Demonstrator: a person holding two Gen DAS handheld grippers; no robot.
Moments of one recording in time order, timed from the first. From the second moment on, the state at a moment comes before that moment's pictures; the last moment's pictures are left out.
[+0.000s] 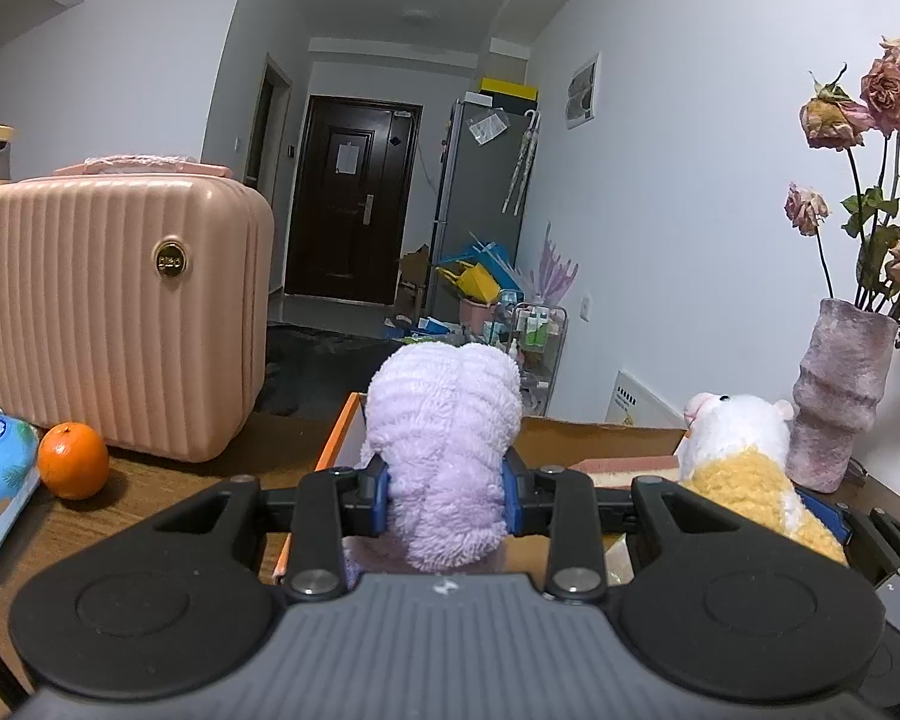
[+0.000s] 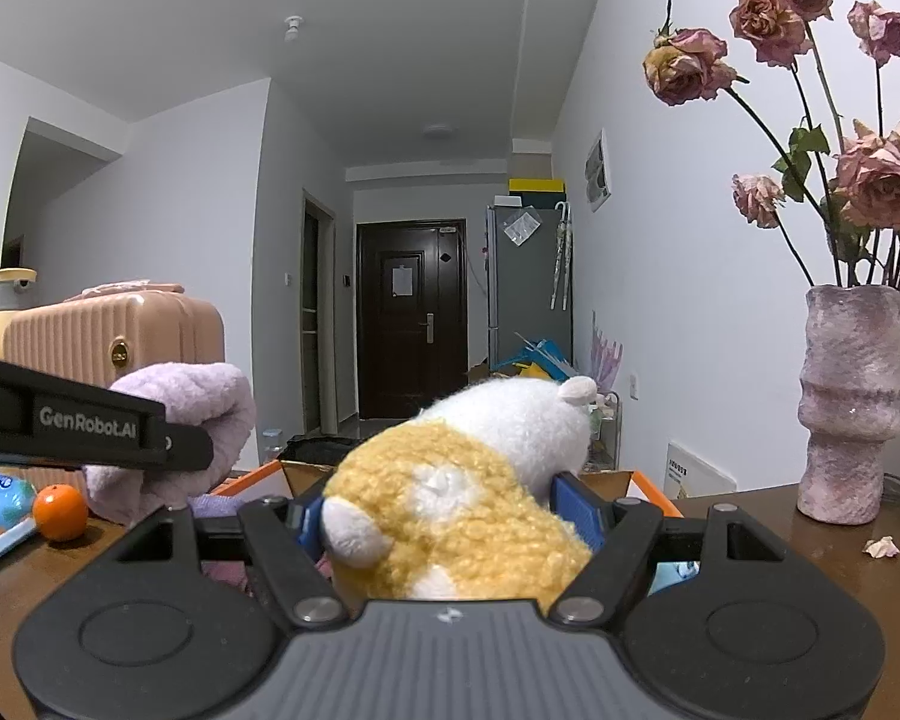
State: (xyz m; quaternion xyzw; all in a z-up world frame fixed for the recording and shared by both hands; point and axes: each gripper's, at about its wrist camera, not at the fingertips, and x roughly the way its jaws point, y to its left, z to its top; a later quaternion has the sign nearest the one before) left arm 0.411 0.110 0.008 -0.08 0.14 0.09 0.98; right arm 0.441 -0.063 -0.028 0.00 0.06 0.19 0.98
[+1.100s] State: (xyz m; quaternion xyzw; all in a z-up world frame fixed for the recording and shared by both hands) left arm 0.480 0.113 0.000 -0.06 0.13 0.09 0.99; right arm 0.505 -0.045 -0.035 -0.02 0.08 0.24 0.97
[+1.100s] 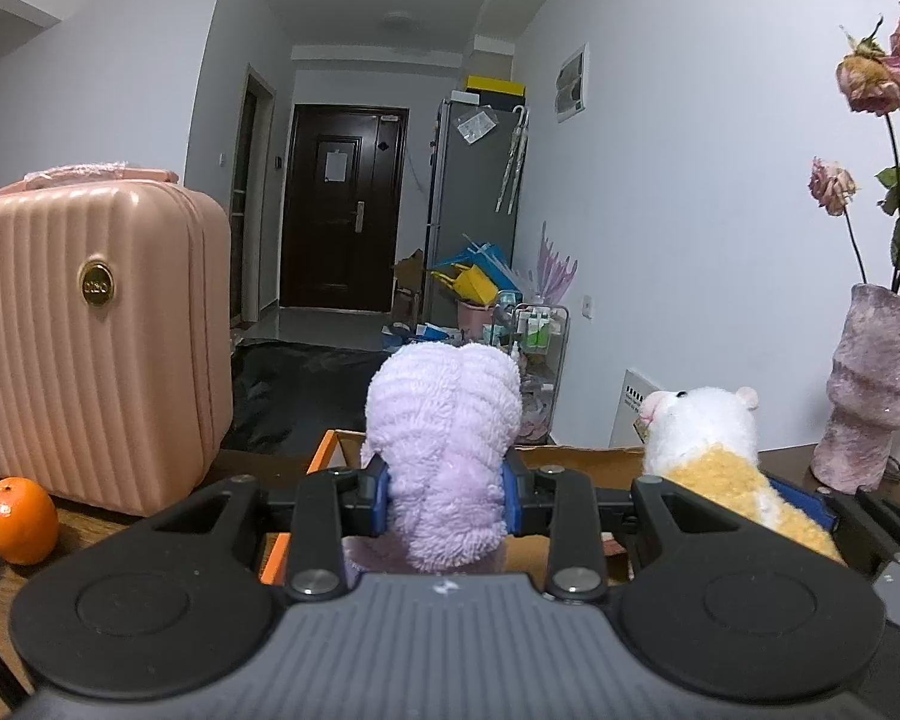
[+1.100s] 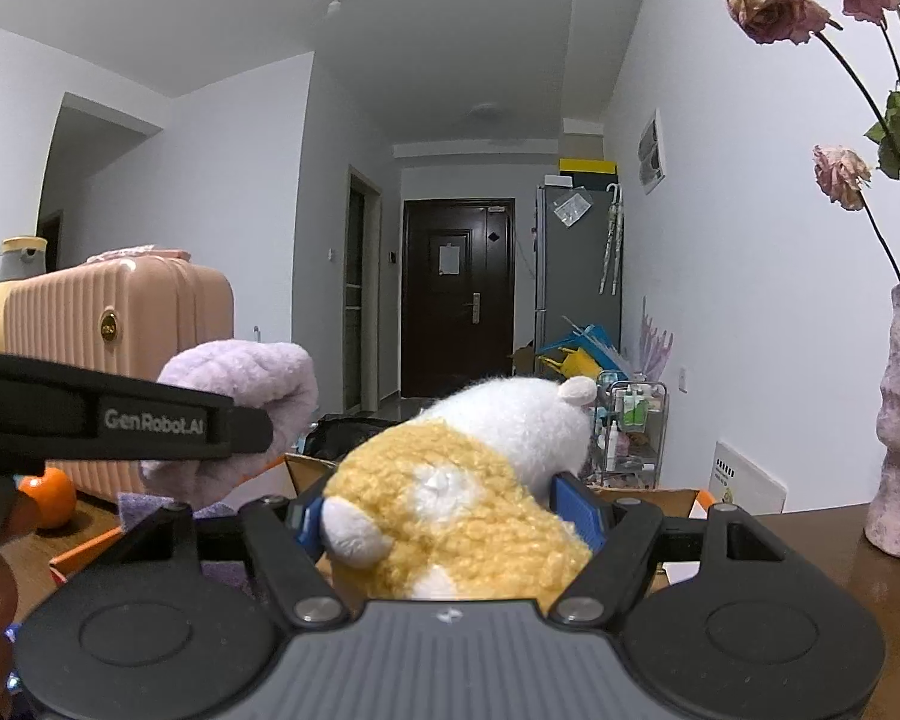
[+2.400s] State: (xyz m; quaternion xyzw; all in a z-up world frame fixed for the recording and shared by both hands) left arm 0.486 0.120 -0.008 -0.05 0.12 0.18 0.98; right arm 0.520 -0.060 -0.039 -0.01 0.10 0.20 0.97
